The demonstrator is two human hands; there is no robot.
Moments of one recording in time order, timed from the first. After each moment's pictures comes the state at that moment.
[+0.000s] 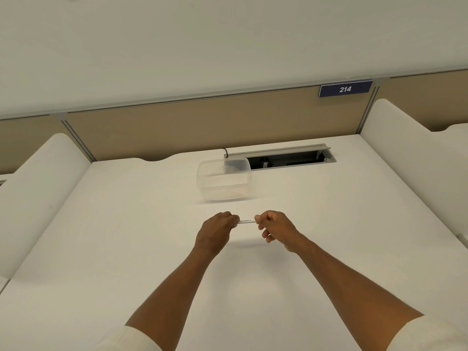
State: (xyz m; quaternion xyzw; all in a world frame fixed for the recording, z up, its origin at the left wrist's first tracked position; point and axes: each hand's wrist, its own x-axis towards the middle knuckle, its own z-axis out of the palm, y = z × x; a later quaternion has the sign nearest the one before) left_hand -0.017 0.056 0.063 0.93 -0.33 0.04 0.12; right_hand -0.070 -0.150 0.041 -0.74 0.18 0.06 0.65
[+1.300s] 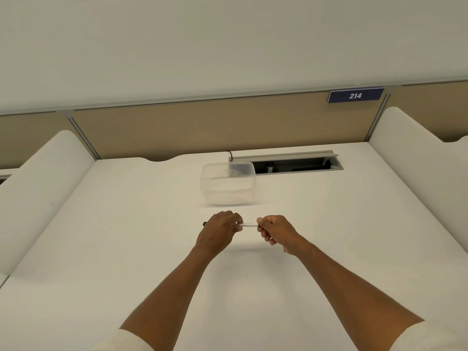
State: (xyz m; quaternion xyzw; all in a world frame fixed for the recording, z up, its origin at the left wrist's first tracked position) left_hand -0.003 0.053 0.069 0.91 -0.33 0.02 0.25; right_hand -0.049 -0.150 0.045 -0.76 0.18 0.10 0.61
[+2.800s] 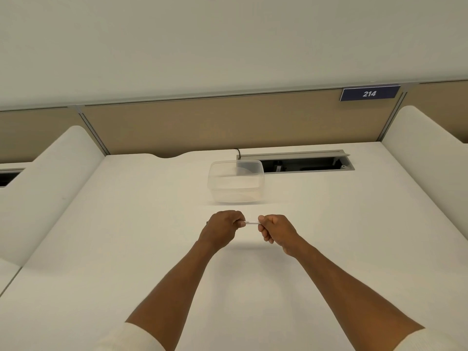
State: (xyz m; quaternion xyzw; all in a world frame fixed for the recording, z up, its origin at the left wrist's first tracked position) left_hand 0.011 0.063 0.070 0.92 -0.28 -0.05 0.26; right_hand -0.045 -0.127 0.050 -0.77 0.16 0.07 0.61
